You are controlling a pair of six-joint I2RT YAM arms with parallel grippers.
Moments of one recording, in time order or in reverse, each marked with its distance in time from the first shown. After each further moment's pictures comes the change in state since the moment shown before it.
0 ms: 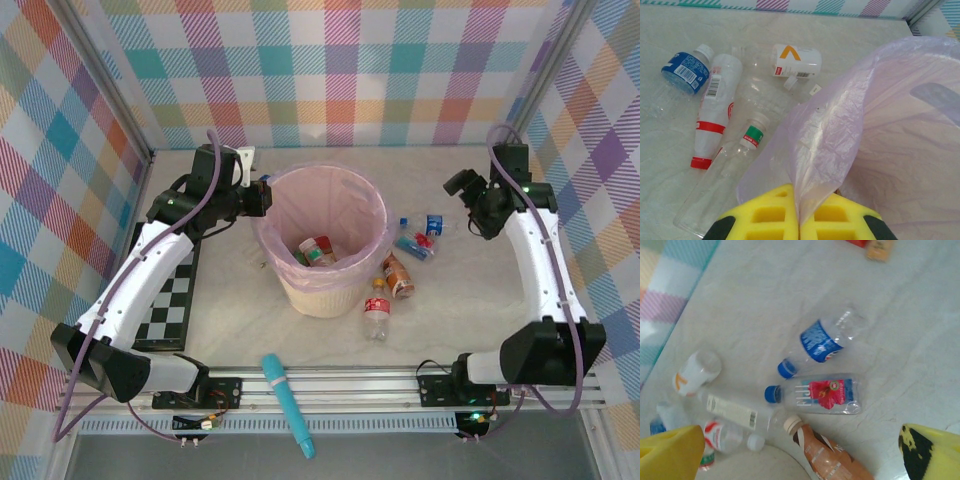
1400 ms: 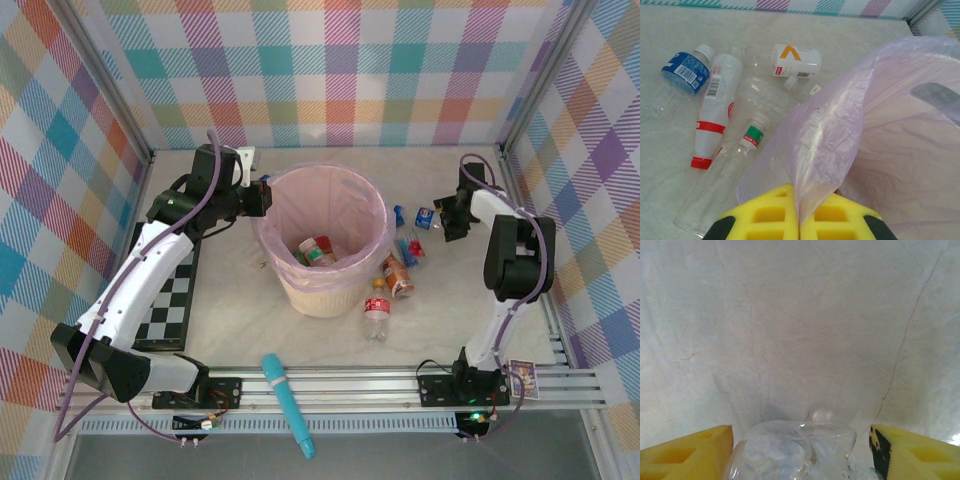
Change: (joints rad) left arm 0.000 0.000 0.000 0.000 -0.001 0.000; right arm -0.043 0.567 -0.057 0.422 -0.046 0.373
